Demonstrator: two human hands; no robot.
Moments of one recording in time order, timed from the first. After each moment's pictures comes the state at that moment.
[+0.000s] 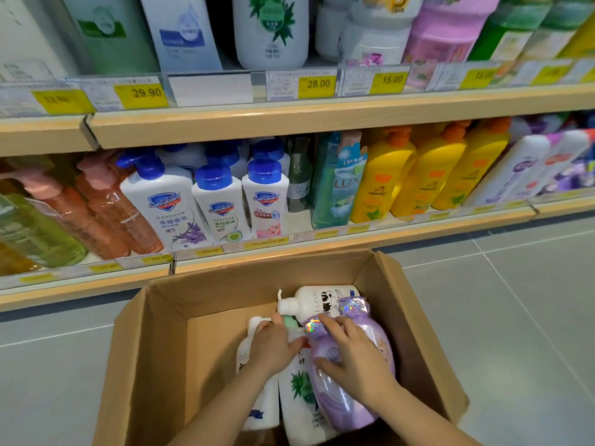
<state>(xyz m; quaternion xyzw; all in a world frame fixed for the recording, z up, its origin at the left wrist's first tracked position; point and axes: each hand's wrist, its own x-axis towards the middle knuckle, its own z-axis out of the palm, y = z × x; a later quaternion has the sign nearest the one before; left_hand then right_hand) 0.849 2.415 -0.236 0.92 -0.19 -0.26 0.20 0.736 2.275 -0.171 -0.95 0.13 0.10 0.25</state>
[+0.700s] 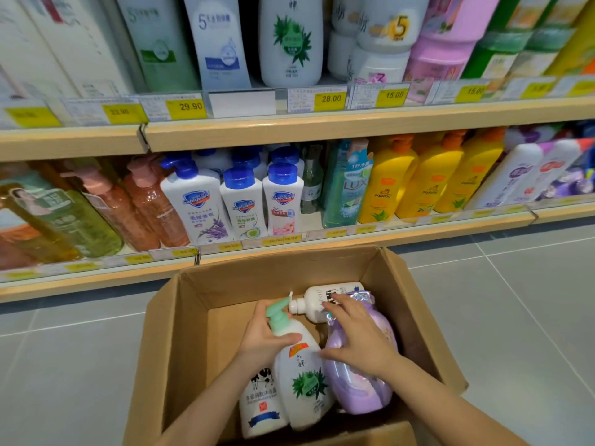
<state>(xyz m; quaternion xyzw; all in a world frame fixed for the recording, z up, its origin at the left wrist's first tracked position) 0.831 2.472 -0.161 0.75 -0.05 -0.29 0.58 0.744 2.276 -0.151 -0.95 0.06 0.08 0.29</state>
